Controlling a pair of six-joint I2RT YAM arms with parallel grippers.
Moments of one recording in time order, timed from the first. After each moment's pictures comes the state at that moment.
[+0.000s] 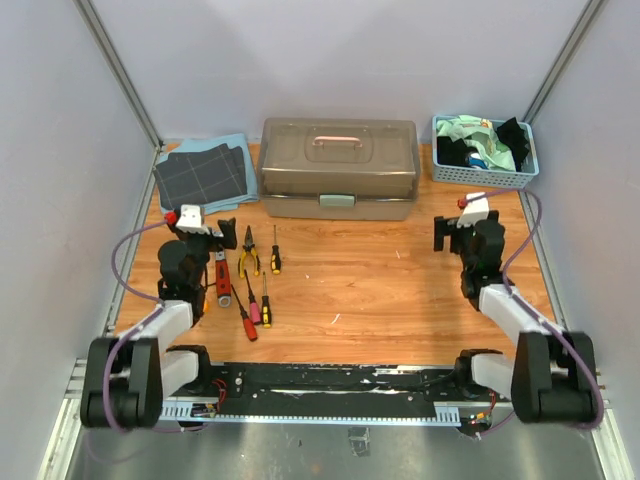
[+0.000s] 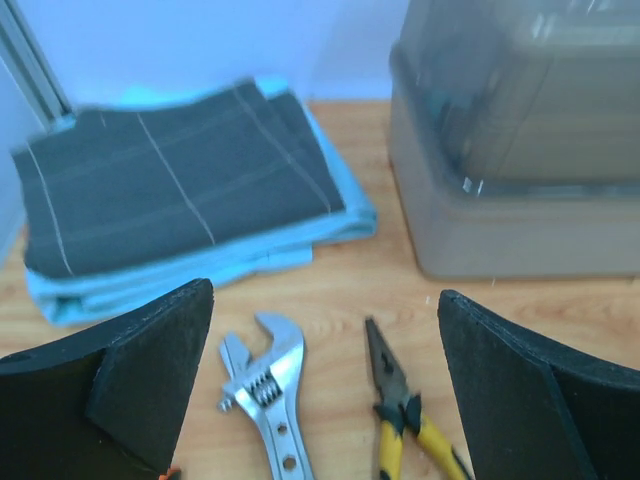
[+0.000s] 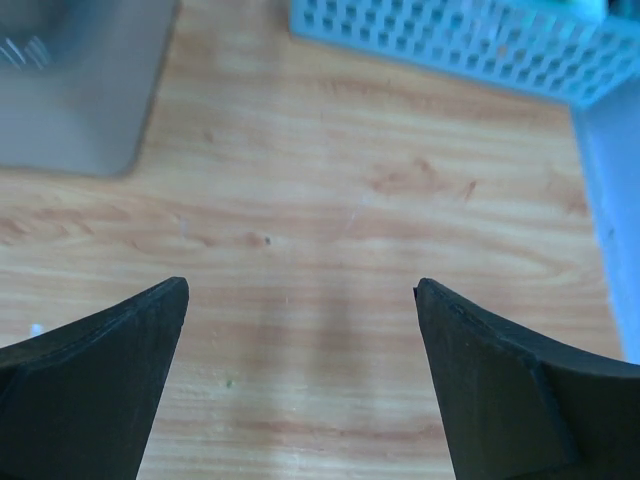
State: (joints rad) left arm 0.02 1.18 0.19 0.97 0.10 -0.03; right arm 0.02 1.21 0.35 0.53 0.05 -0.16
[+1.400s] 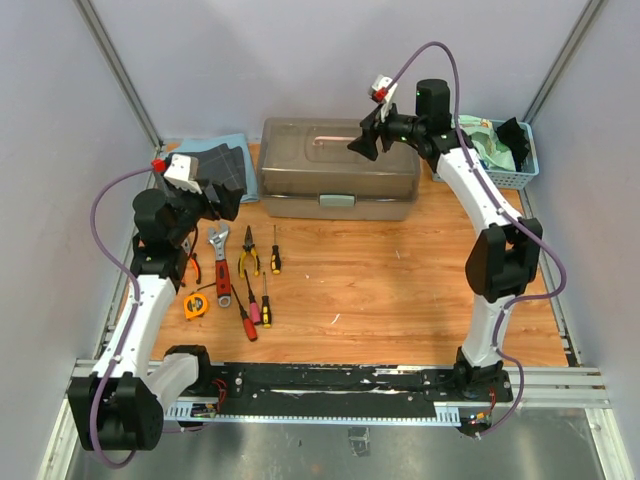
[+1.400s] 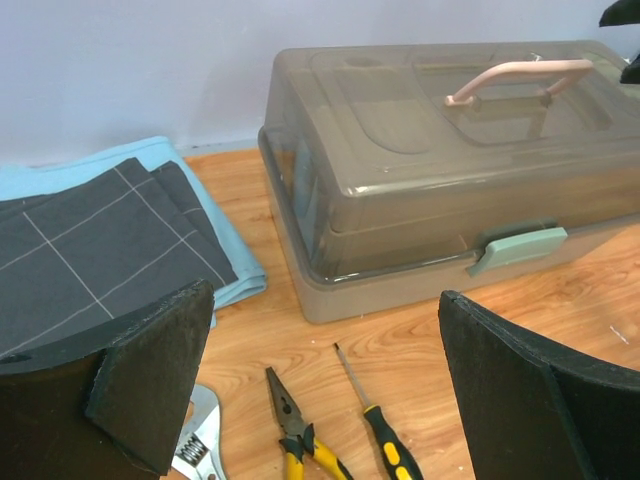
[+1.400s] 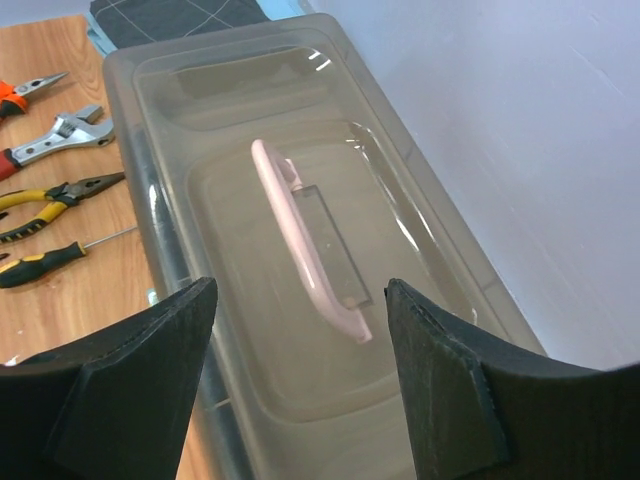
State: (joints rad) left arm 0.02 0.98 0.75 0.18 0.37 -0.10; right arm 0.27 1.93 1.88 -0.28 -0.81 -0.39
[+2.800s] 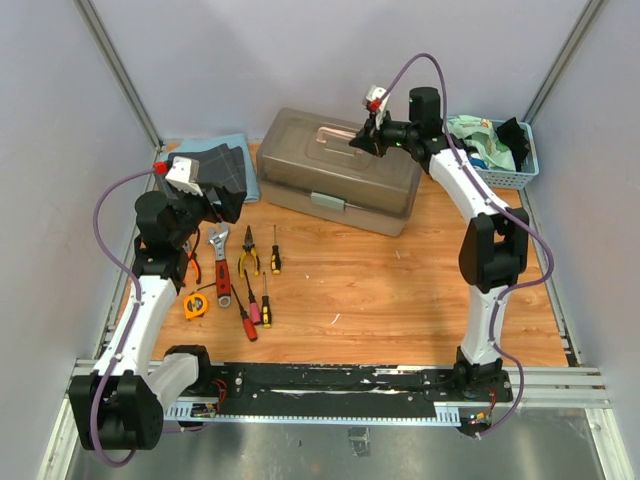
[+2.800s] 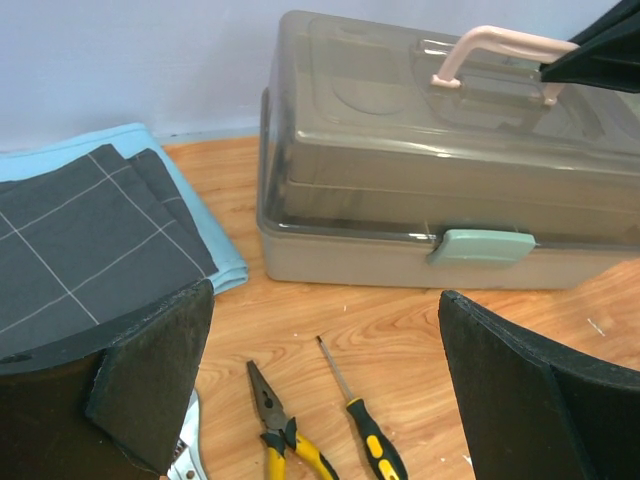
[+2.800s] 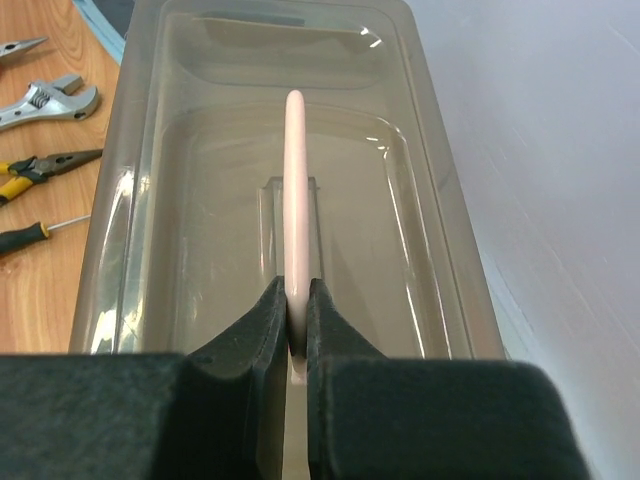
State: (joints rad) left arm 0.02 0.98 0.72 0.20 0.40 -0.14; right arm 0.26 2.06 1.92 -0.21 -0.85 -0.46
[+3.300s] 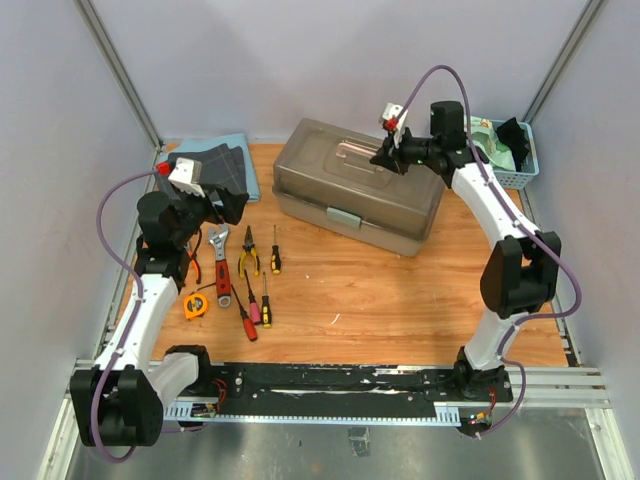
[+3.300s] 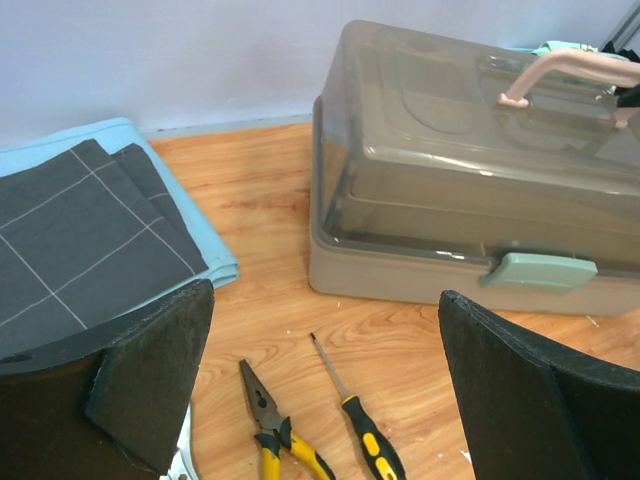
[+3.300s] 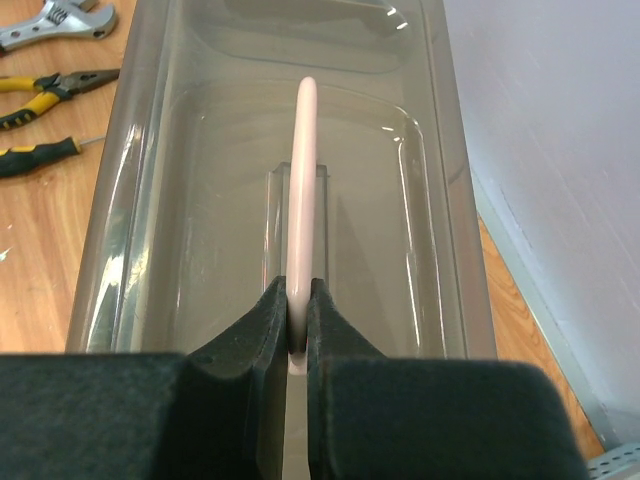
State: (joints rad) left arm 0.02 1.00 0.70 0.23 0.43 -0.14; right arm 0.21 1.81 1.66 -0.35 -0.83 -0.61
